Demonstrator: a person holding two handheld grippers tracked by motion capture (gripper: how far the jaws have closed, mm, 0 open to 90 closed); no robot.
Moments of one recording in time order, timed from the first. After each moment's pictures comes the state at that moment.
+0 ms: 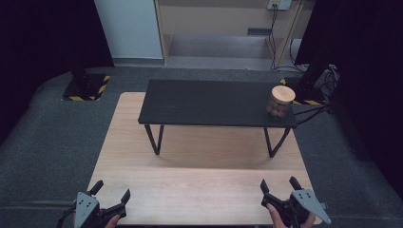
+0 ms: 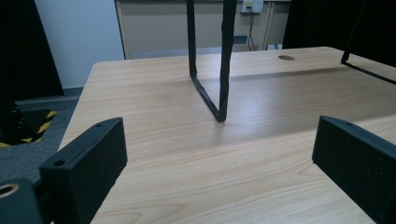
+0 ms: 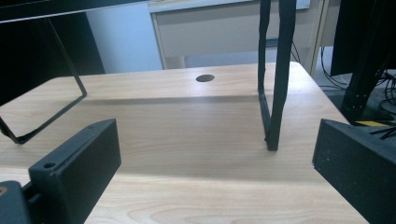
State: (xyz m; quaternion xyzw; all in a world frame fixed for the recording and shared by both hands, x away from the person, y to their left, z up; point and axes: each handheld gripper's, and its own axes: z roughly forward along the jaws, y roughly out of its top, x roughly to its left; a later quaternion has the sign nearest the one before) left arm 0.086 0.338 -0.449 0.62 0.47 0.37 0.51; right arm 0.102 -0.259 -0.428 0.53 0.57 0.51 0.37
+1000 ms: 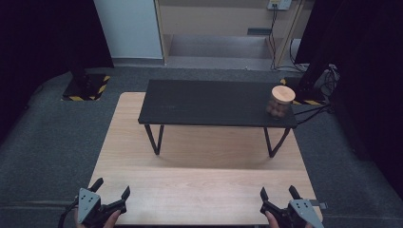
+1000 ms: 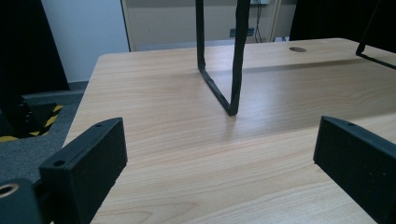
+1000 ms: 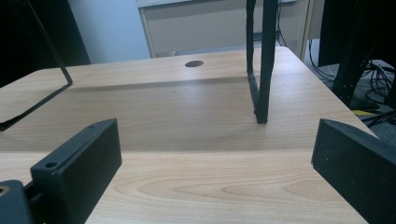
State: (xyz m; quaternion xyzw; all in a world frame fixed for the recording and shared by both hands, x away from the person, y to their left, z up) left arm 0.098 0.340 -0.453 0.62 0.48 0.37 0.49; right arm 0.091 -0.254 -0.458 0.54 0.56 0.50 0.38
